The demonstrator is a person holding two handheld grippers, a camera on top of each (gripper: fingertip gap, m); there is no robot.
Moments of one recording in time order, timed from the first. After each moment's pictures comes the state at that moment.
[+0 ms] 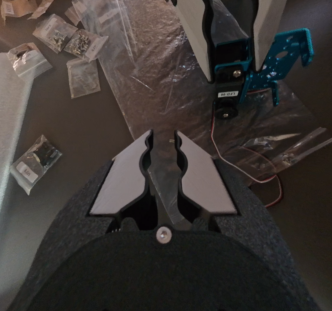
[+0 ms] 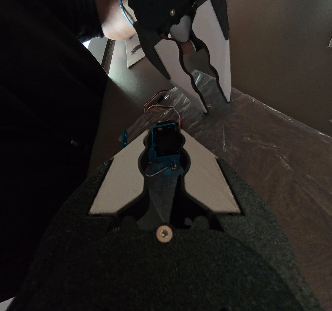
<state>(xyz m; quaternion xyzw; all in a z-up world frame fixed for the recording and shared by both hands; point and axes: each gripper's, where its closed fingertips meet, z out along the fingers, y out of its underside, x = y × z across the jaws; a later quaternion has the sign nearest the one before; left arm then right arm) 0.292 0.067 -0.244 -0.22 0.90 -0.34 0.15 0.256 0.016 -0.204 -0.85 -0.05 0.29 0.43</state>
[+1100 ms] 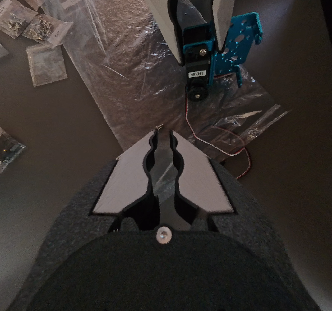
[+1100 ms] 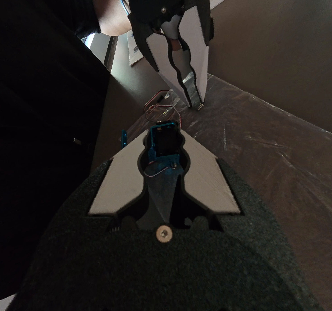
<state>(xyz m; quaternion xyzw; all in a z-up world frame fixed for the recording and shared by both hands) 0.258 0.068 -0.246 -0.20 0.90 -0.37 0.08 0.253 0.014 -0.205 -0.85 -0.05 0.30 0.42</state>
